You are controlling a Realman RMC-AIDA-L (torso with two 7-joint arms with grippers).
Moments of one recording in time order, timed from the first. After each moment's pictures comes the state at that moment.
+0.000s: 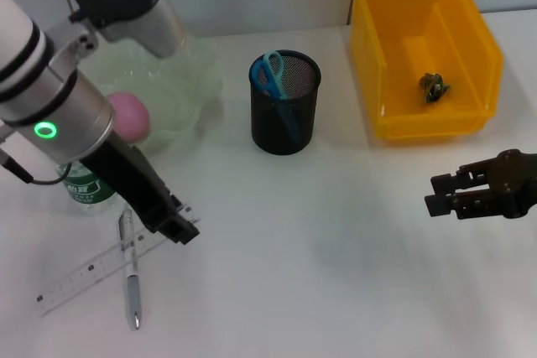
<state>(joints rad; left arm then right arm) -0.85 -2.08 1.31 1.25 2.52 1.83 -2.40 0.45 1.95 -0.75 -0.92 -2.12 -1.79 1.84</state>
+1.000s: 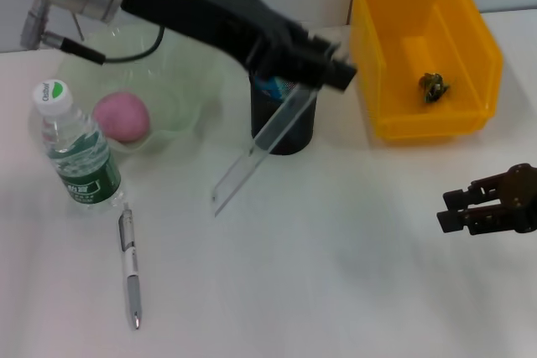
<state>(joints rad) -0.93 -2.07 1.02 1.28 2.03 1.82 -2.33 0.44 1.94 -0.75 -0.92 -2.17 -1.80 1.84</state>
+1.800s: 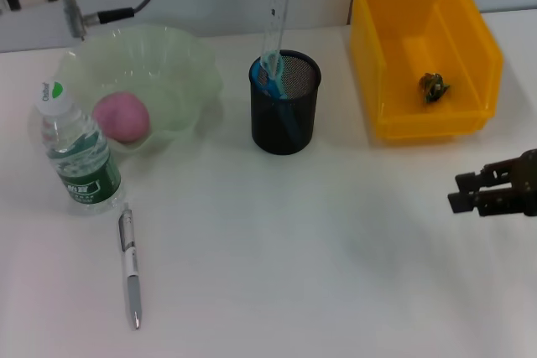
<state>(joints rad) -0.70 -2.07 1.18 1.06 1.53 1.17 -1.85 0.45 1.94 -0.67 -0.91 -2.19 -1.78 1.81</state>
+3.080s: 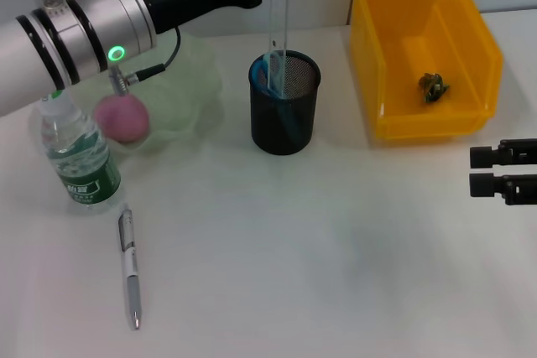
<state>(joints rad) -0.74 -2.08 1.32 0.63 1.13 1.01 -1.40 0.44 1.91 -0.44 -0.78 -2.13 -1.96 1.63</state>
